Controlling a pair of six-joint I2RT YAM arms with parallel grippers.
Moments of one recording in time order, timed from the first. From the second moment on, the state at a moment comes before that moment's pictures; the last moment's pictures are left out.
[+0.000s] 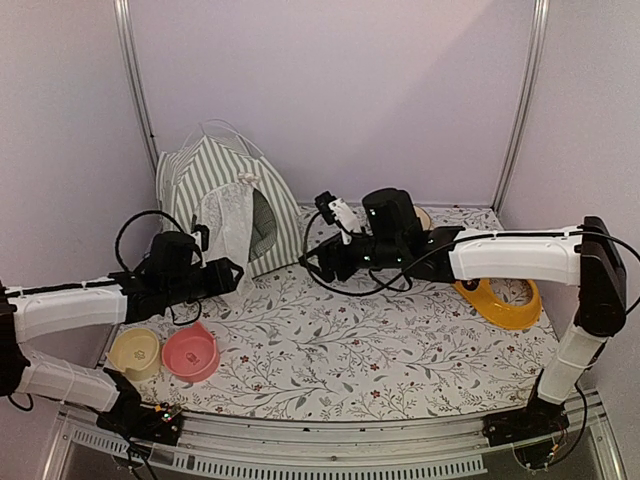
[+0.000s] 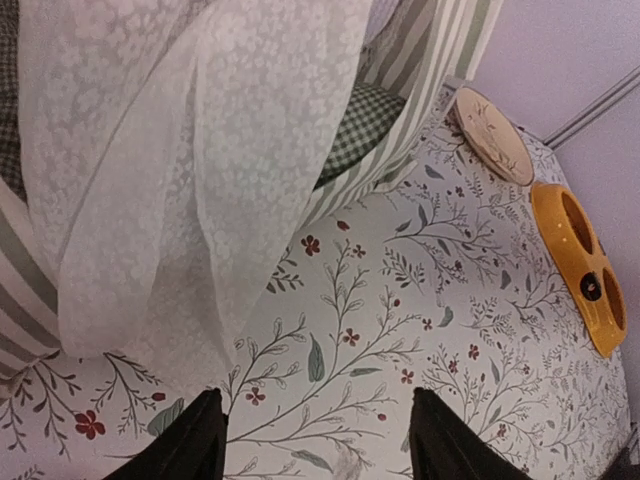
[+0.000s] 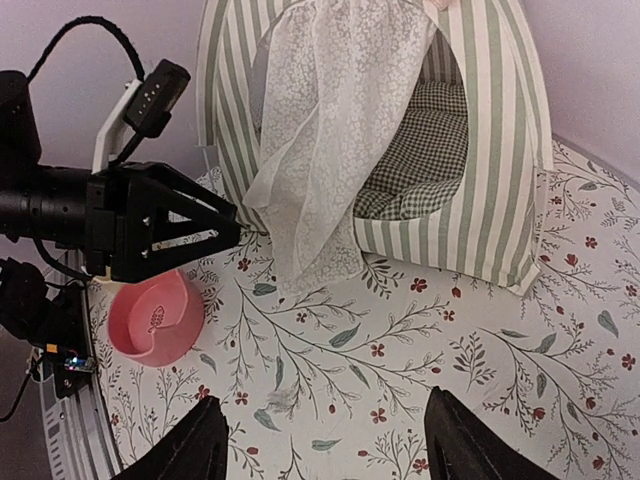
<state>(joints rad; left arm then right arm) -0.57 1.14 0.60 0.02 -0.12 -0.61 0.92 1.75 1.28 0.05 -0.16 0.19</state>
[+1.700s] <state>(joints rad) -0.59 1.41 0.68 0.21 -0.06 -0.65 0.90 1.51 1.16 0.02 -0.06 0.22</state>
